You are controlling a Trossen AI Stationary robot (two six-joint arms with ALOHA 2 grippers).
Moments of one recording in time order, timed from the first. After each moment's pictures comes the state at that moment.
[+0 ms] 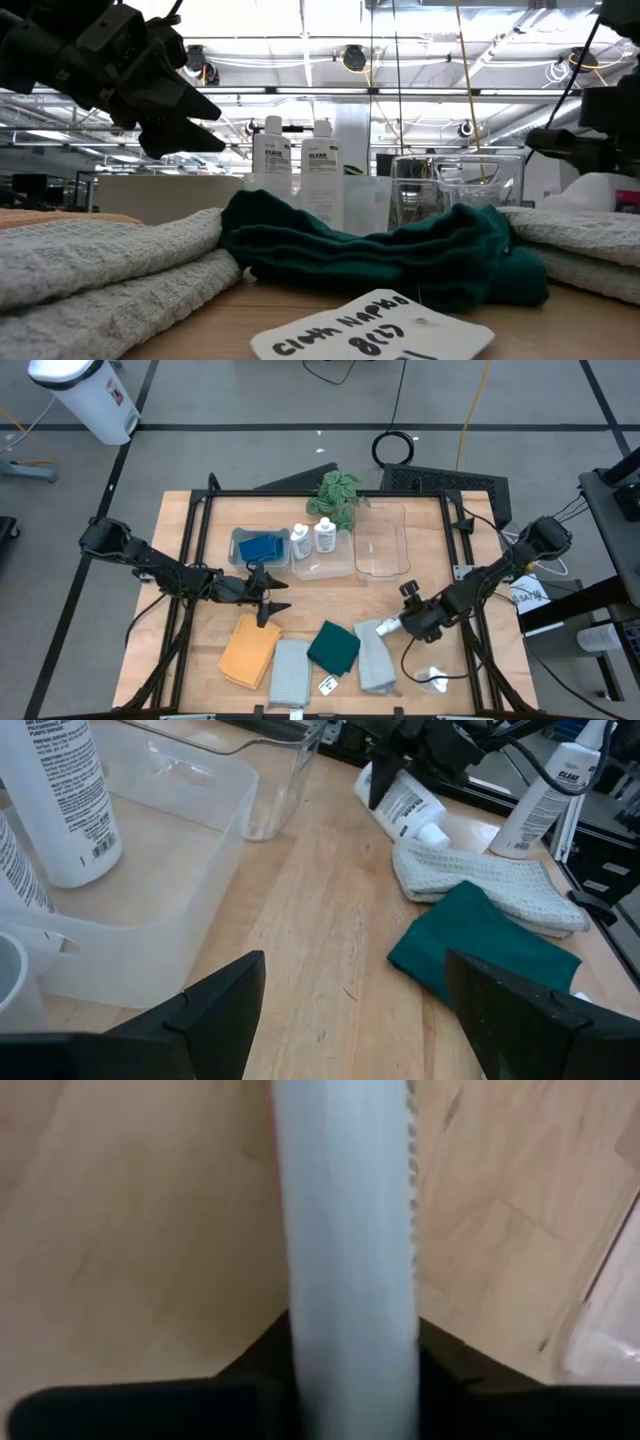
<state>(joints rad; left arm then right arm) -0.29 1.26 0.32 0.57 -0.32 -0.42 0.57 1.30 0.55 -0.57 0.26 0.06</state>
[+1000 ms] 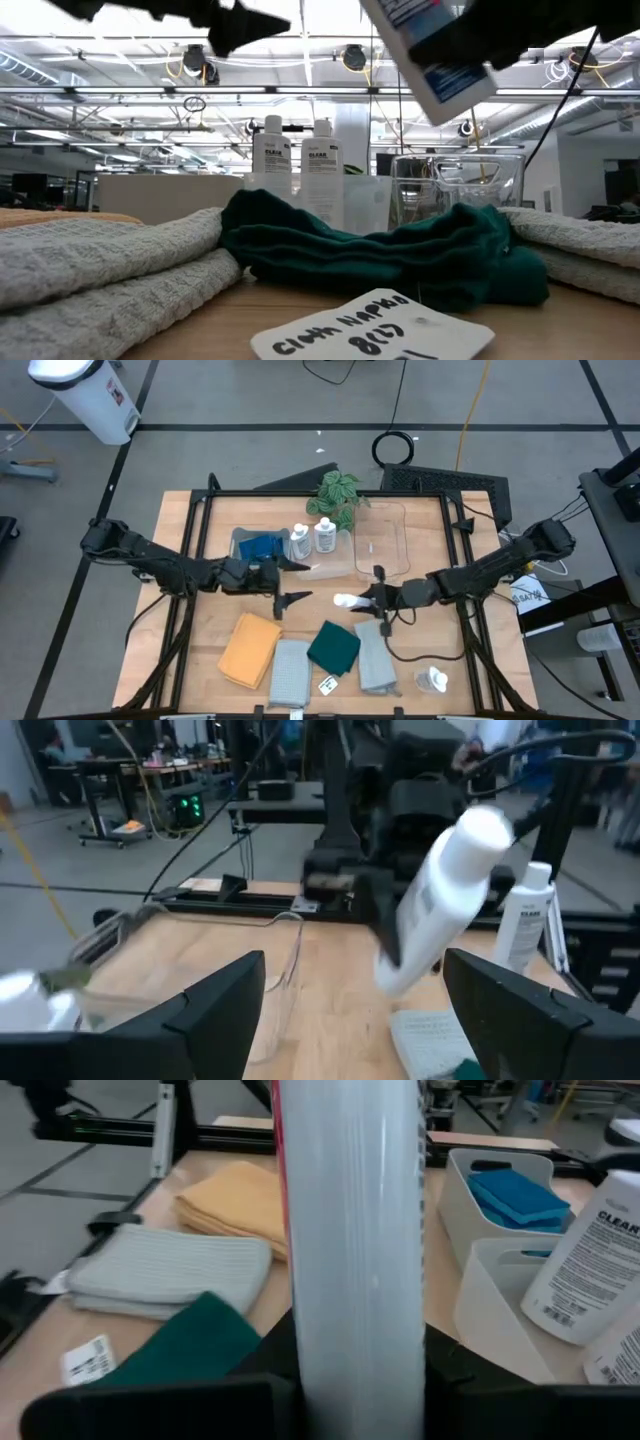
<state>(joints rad) -0.24 1.27 0.66 0.56 -0.30 -0.04 0.34 1.27 0.60 0.36 0.26 0.07</state>
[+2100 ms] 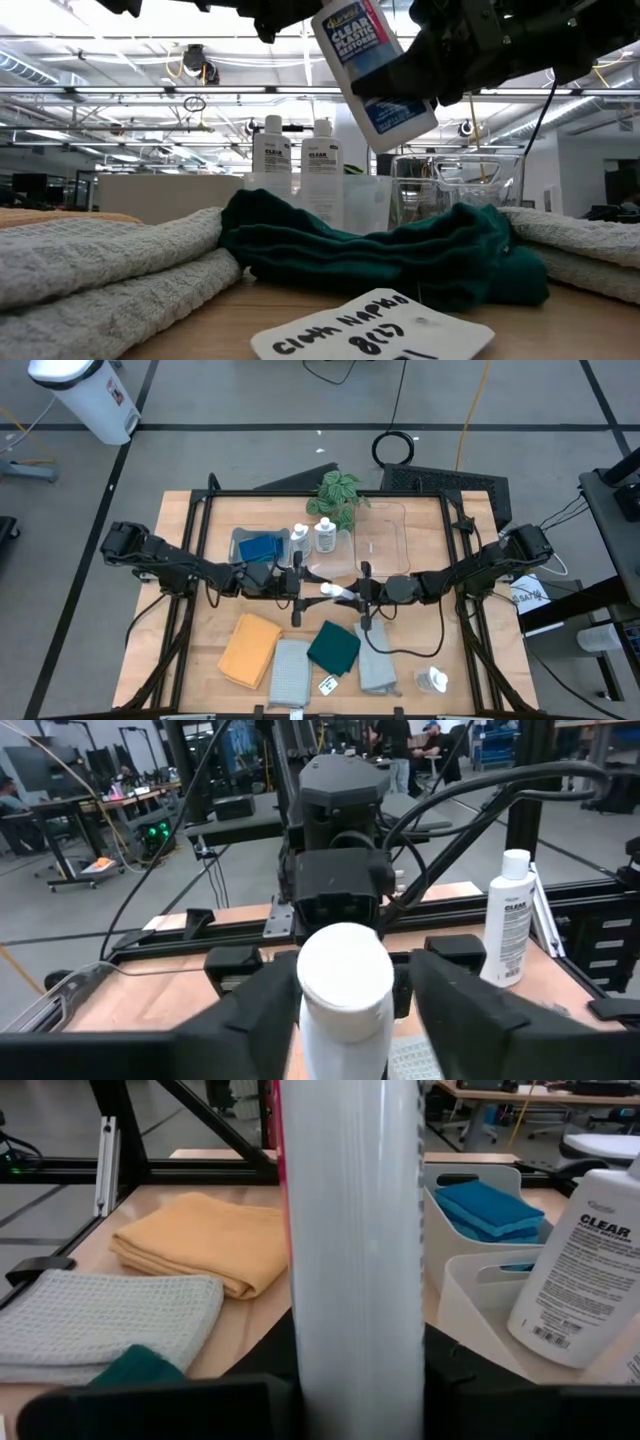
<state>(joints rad) -0.22 1.49 0.83 0.61 -0.21 0.11 0.25 1.52 0.60 0.71 0.26 0.07</state>
